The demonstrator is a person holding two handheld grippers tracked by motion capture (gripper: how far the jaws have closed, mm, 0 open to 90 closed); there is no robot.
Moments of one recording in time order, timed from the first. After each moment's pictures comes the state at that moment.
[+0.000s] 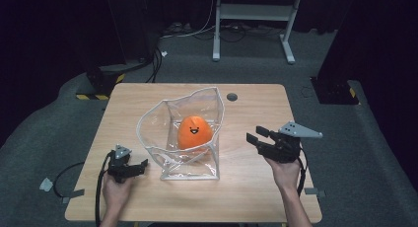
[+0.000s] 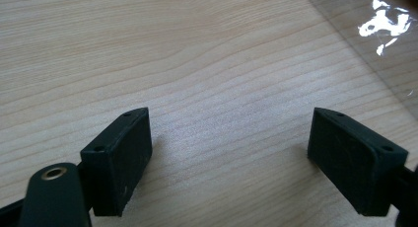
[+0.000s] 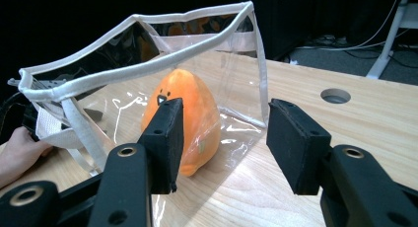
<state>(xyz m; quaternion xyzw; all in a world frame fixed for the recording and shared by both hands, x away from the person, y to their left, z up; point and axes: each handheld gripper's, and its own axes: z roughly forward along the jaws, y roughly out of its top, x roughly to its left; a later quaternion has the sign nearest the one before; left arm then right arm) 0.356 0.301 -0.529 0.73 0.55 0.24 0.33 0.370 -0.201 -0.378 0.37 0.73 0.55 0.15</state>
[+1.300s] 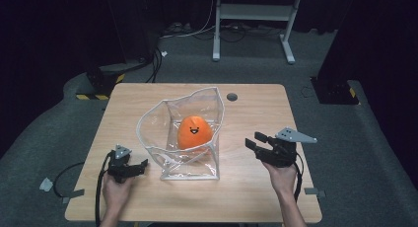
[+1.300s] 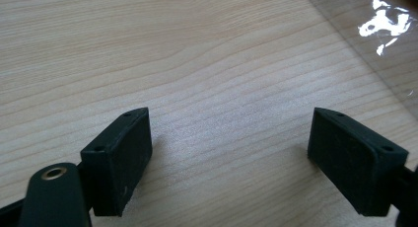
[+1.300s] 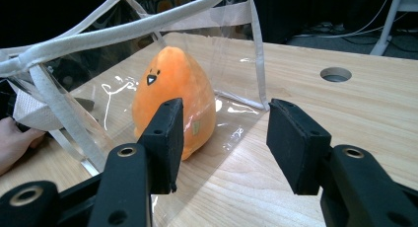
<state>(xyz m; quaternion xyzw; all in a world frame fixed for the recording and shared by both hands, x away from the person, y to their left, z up) 0.356 0.301 -0.529 0.73 0.55 0.24 0.33 0.370 -0.200 -0.404 0.39 0.73 0.54 0.15</state>
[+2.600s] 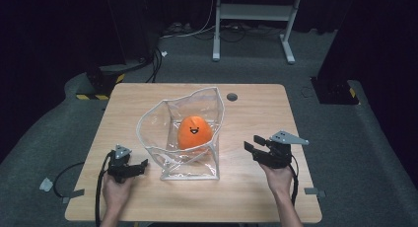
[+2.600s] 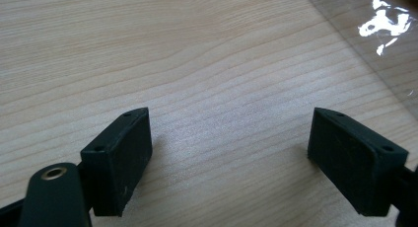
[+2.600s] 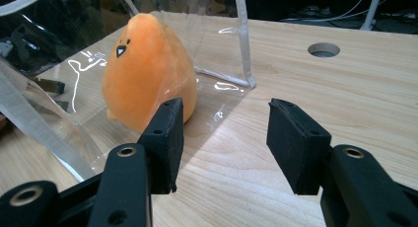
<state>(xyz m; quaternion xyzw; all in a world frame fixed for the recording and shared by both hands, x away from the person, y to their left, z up) 0.356 0.301 -0.529 0.73 0.55 0.24 0.33 0.378 -0.196 -0.430 0.41 0.74 0.51 0.16</state>
